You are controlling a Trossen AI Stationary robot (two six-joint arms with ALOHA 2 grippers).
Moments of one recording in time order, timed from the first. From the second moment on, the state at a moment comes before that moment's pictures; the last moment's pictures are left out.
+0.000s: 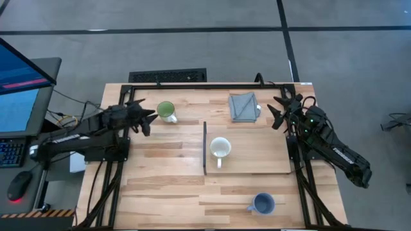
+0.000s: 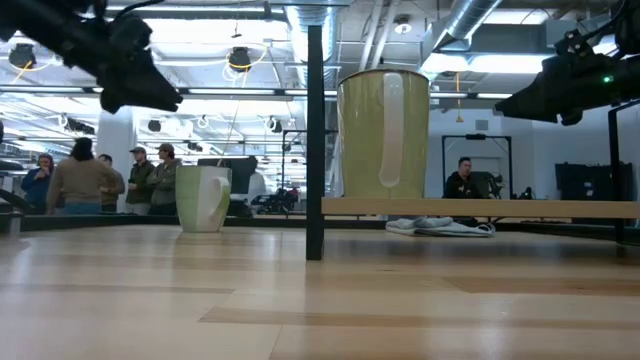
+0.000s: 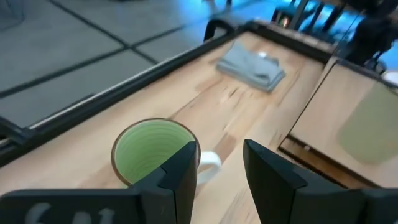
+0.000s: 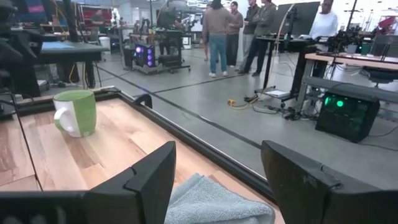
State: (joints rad) left arm 0.33 0.44 0.44 -0.41 -0.21 -0.28; right arm -0.71 0.01 0.16 -0.20 -0.02 -0.09
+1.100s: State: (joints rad) left arm 0.73 1.30 0.96 -0.77 -0.06 -0.10; right arm -0.71 0.01 0.16 -0.28 -0.02 -0.09
